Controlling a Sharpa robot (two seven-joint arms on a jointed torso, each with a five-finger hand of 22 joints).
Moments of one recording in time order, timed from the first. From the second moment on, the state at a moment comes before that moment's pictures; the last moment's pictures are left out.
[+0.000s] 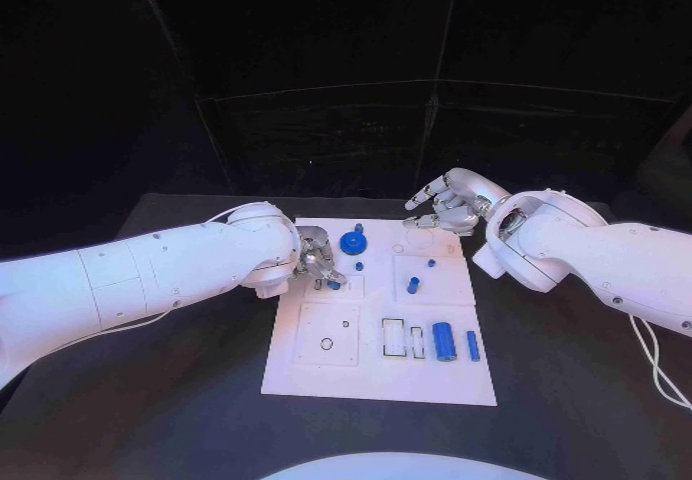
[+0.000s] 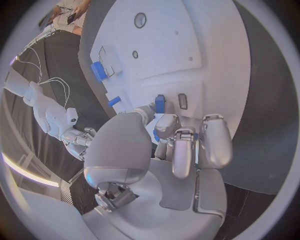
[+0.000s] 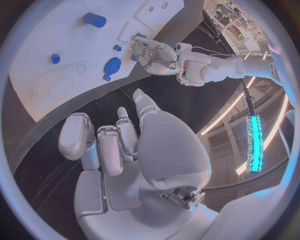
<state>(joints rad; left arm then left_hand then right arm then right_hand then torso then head) 1.27 -0.63 -0.12 1.35 -1.04 0.09 -0.52 1.27 -0.08 0.43 0.20 0.04 0.91 0.05 0.60 0.67 1.33 -0.03 1.14 1.07 1.47 -0.08 1.57 1.31 0.08 1.40 0.03 1.36 1.25 1.26 -0.77 0.00 1.52 -1.05 -0.33 -0.17 1.38 -0.02 0.03 0.08 0.23 0.89 0.17 0.14 0.07 1.38 0.08 1.32 1.31 1.47 0.00 1.48 1.31 0.09 1.35 0.11 1.34 1.11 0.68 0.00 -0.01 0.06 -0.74</state>
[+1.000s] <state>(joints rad) 1.27 -0.63 -0.12 1.34 -1.05 0.12 -0.52 1.19 -0.10 0.48 0.13 0.05 0.92 0.04 0.62 0.70 1.34 -0.03 1.14 1.06 1.47 -0.08 1.57 1.31 0.08 1.41 0.03 1.36 1.26 1.26 -0.77 0.00 1.52 -1.05 -0.33 -0.16 1.38 -0.02 0.02 0.09 0.23 0.89 0.17 0.15 0.07 1.38 0.08 1.32 1.31 1.47 0.00 1.48 1.31 0.09 1.35 0.11 1.34 1.10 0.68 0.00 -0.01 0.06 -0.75</state>
